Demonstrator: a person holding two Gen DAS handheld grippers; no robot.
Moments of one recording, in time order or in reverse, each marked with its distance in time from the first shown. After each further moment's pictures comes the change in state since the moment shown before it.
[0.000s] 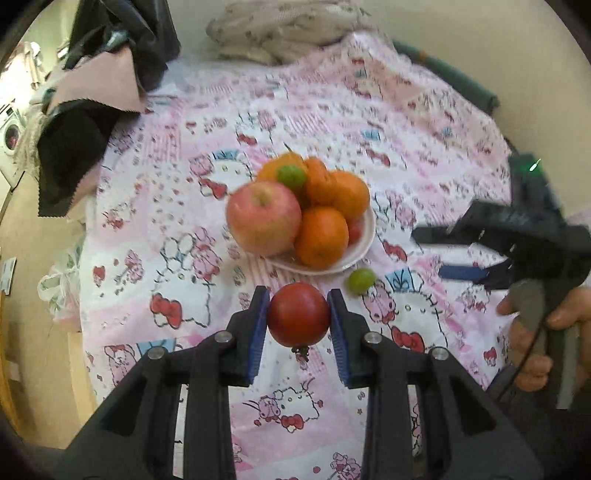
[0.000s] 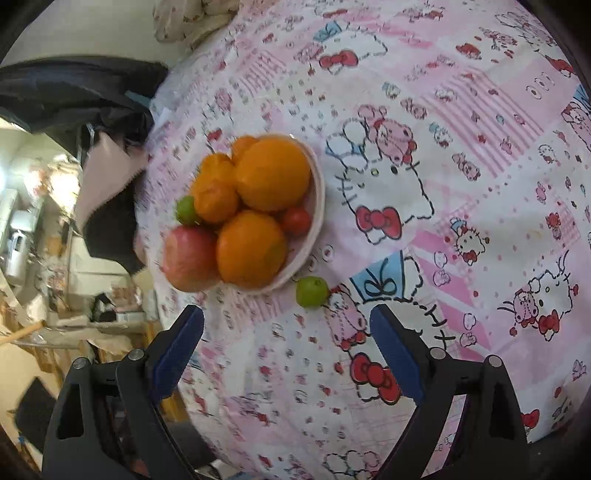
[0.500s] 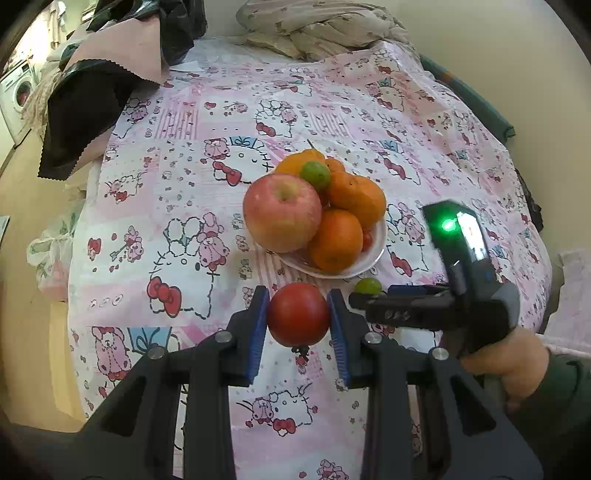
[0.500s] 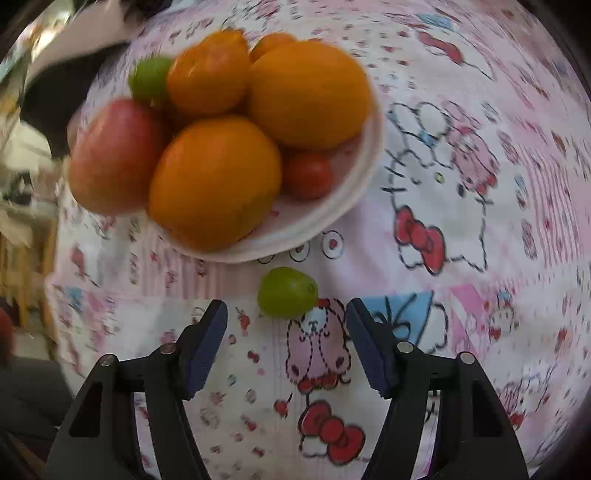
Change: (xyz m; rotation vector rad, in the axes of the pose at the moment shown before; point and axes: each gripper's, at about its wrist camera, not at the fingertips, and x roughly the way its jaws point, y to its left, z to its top) left arm 0.014 0.025 0.002 -0.140 0.032 -0.025; right arm 0.102 0.042 -0.008 -0.450 0.151 -0.351
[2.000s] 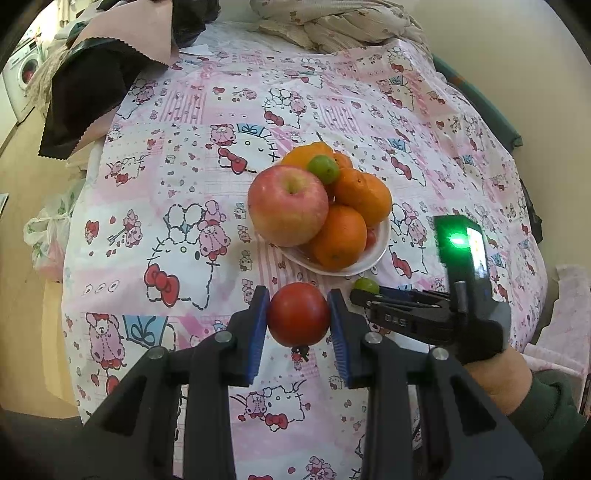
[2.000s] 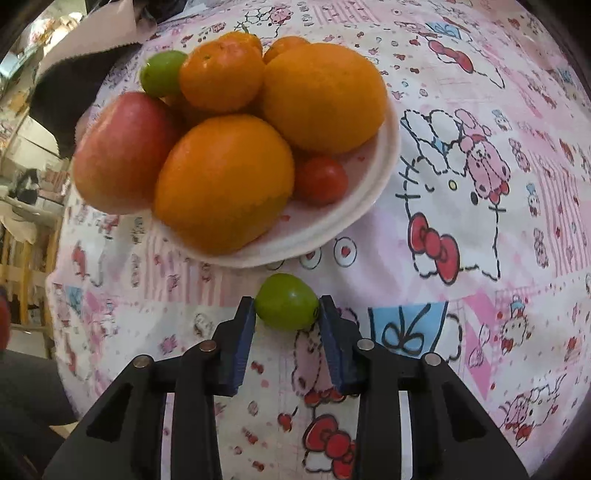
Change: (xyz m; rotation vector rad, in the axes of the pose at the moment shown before) left arm 0.005 0.008 0.004 -0.072 0.044 -0.016; right arm 0.000 0.002 -0.005 0.003 -0.055 0.053
